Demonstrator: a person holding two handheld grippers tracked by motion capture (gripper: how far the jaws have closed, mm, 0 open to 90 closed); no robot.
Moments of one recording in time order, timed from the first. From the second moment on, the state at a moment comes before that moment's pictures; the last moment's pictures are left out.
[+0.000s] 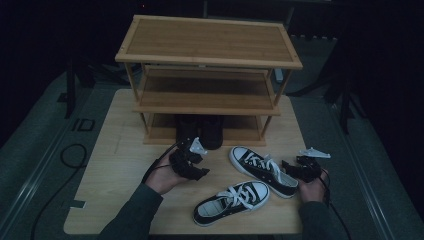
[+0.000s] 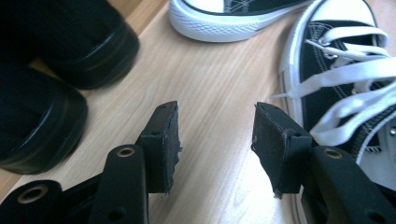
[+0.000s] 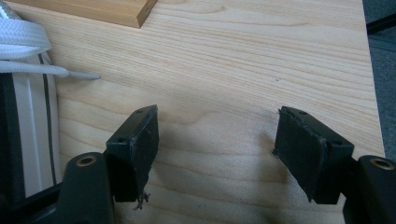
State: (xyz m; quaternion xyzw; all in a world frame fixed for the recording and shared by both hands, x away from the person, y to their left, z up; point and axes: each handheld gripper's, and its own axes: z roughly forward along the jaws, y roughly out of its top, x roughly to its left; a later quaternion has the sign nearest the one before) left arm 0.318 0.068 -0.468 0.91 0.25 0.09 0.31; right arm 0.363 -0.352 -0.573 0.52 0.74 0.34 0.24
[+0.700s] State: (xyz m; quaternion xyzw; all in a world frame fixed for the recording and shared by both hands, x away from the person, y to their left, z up) left arm 0.300 0.048 -0.461 0.93 0.19 0.07 0.30; right arm 0.363 -0.352 -0.573 0.52 0.74 0.34 0.24
